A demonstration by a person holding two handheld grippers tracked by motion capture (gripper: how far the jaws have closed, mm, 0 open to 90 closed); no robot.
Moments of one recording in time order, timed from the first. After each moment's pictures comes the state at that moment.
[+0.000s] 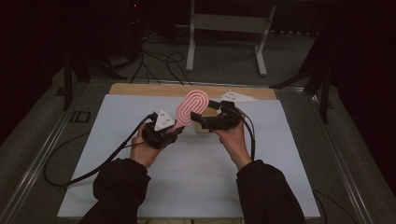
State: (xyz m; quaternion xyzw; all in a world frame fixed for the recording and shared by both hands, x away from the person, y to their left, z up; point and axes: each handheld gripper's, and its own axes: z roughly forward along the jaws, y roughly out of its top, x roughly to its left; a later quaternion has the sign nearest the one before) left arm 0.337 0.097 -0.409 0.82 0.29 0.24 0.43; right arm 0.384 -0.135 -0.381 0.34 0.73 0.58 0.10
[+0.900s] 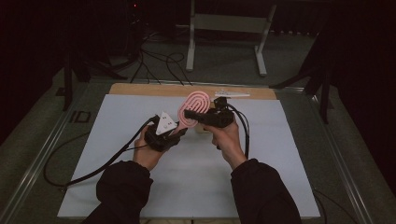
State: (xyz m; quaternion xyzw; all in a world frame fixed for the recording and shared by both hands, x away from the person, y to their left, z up) left arm 0.333 0.093 -0.412 0.82 0.28 0.24 0.44; right arm 0.391 -0.121 -0.383 0.37 0.72 0.59 -0.03
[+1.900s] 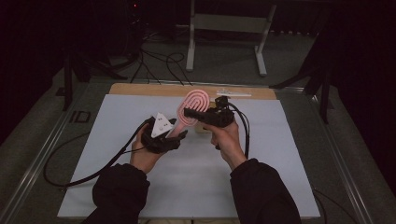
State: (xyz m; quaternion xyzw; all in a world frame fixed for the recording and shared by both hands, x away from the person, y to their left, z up) left arm 0.321 0.100 -0.406 0.80 0.29 0.25 0.46; right arm 0.390 -0.122 -0.380 0.37 0.70 0.60 -0.04
